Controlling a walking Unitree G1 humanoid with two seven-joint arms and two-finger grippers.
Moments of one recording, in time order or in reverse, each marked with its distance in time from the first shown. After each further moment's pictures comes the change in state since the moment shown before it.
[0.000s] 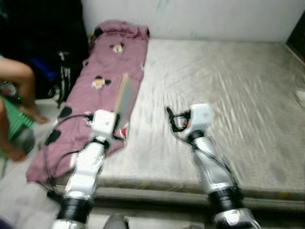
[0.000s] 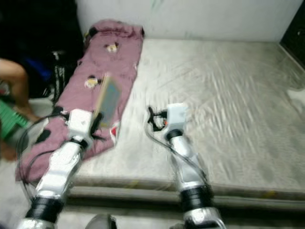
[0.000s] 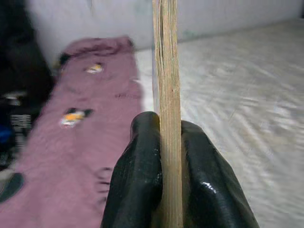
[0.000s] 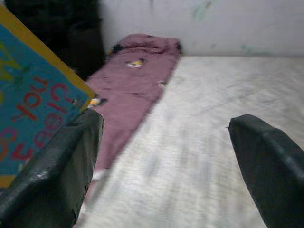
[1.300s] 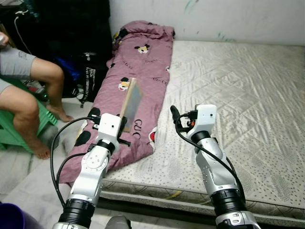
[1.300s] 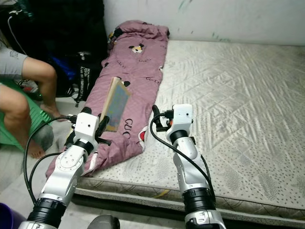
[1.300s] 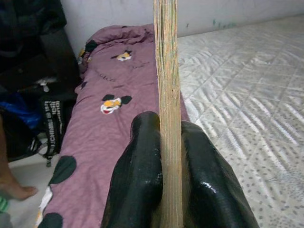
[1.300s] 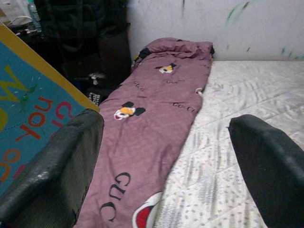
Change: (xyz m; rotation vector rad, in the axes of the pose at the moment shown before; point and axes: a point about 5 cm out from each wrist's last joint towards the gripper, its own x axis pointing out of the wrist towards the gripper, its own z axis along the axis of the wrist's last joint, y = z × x) left arm -0.003 0.000 -0.003 0.002 0.020 -0.010; right arm -0.002 0.003 0.003 0.017 -0.021 0.000
